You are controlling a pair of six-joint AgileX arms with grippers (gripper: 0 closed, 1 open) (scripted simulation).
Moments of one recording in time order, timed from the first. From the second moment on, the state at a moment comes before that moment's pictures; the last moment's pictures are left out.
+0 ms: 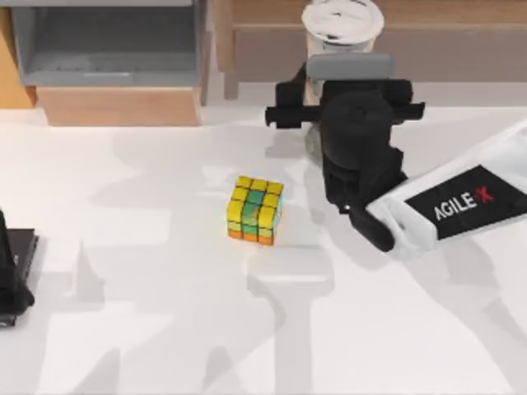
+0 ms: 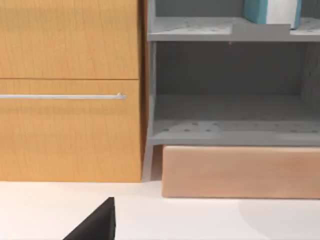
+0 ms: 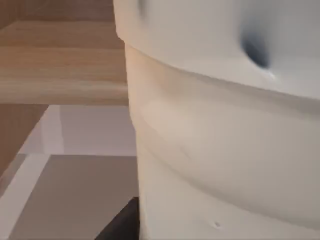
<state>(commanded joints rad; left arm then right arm) 0.00 0.00 0.00 0.00 0.00 0.00 0.62 2.22 1.11 1.01 0.66 0.04</state>
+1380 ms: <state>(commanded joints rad) 0.00 0.00 0.00 0.00 0.00 0.00 0.58 2.33 1.11 1.14 0.66 0.05</state>
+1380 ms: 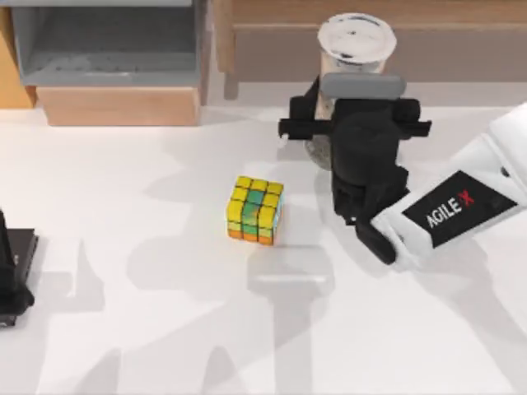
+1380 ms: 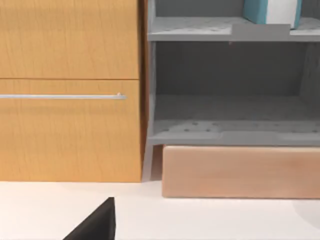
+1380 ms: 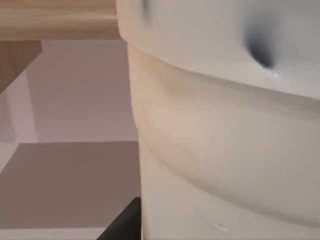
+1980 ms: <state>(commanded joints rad) 0.00 0.00 0.00 0.00 0.00 0.00 0.58 2.33 1.12 1.14 0.65 0.05</state>
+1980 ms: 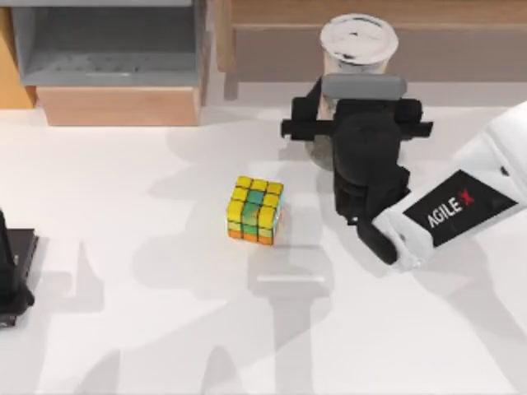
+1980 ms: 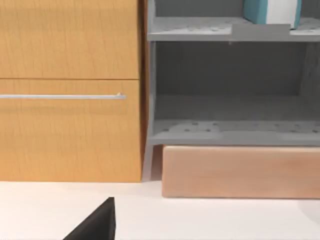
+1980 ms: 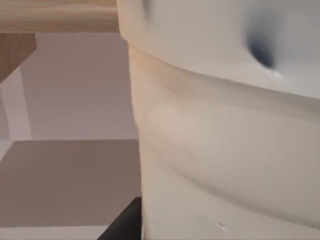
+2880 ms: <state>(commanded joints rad) 0.00 0.00 0.00 0.00 0.00 0.00 0.58 2.33 1.12 1.14 0.65 0.05</state>
